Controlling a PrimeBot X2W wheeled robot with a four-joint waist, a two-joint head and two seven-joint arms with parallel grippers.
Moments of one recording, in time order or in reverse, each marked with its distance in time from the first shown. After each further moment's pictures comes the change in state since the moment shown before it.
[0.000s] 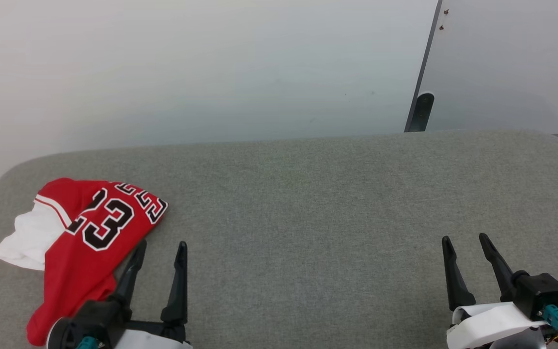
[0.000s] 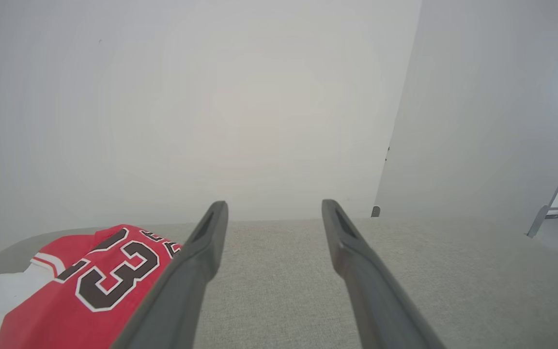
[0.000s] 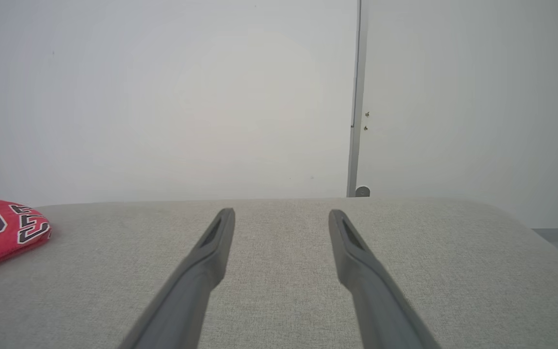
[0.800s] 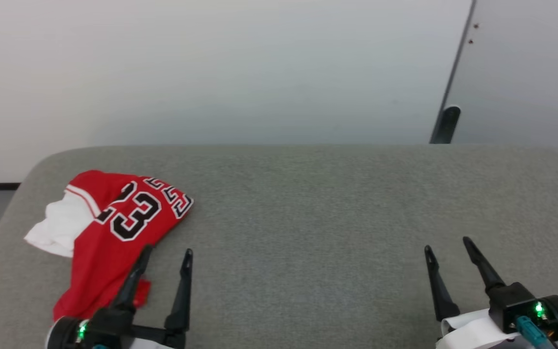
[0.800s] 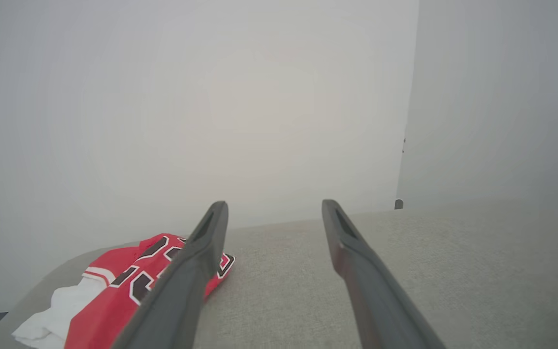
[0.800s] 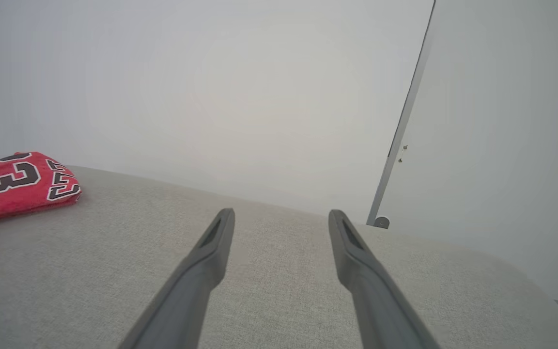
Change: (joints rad) left arm 0.012 0.003 -0.002 0.012 0.130 -0.023 -0.043; right arm 0.021 -0.001 0.036 -0.016 -0.185 0.000 -0.041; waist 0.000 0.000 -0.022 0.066
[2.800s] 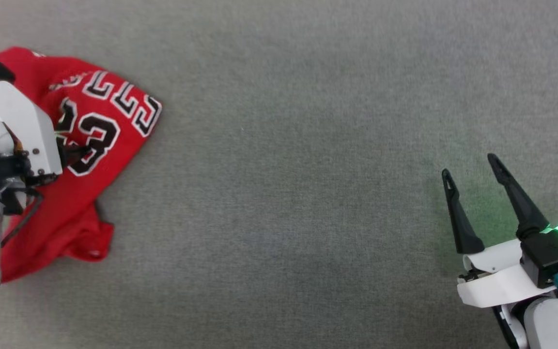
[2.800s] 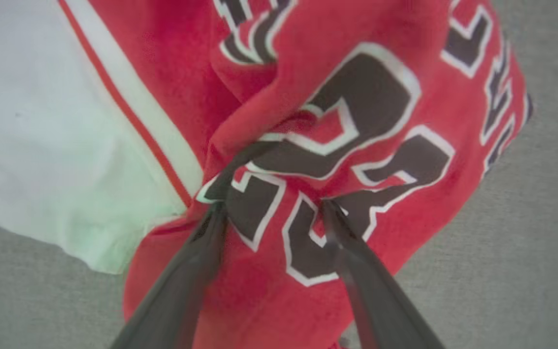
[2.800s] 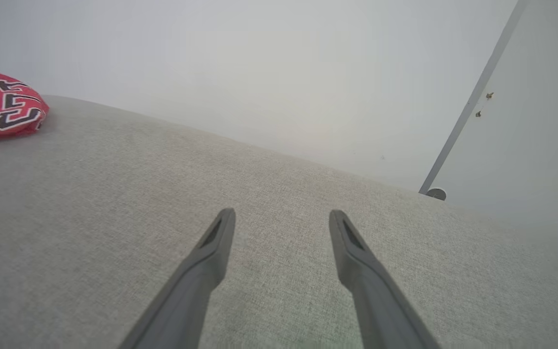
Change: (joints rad) left arm -0.969 0.409 -0.078 0.725 -0.597 0.005 1.222; right arm -0.154 -0.112 0.052 -0.175 -0.002 0.001 -0.002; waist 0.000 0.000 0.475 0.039
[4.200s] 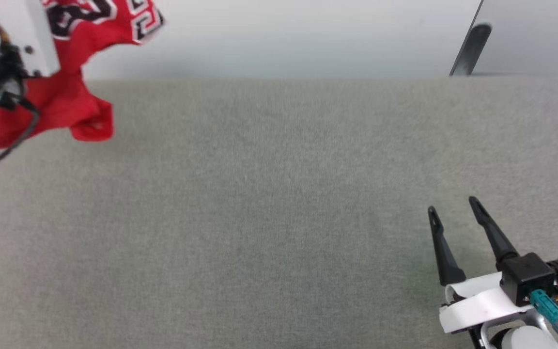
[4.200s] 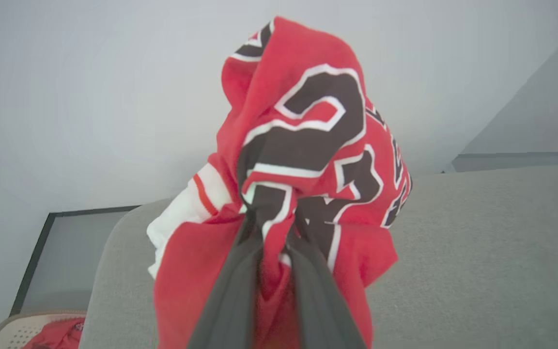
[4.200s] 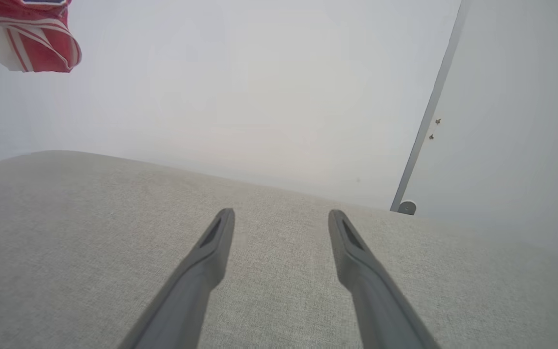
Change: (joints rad) left arm -0.266 -0.008 -0.136 -0.035 0.073 -0.010 -0.256; right arm 0.067 0.090 -0.025 0.106 0.030 0.000 0.002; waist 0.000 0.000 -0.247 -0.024
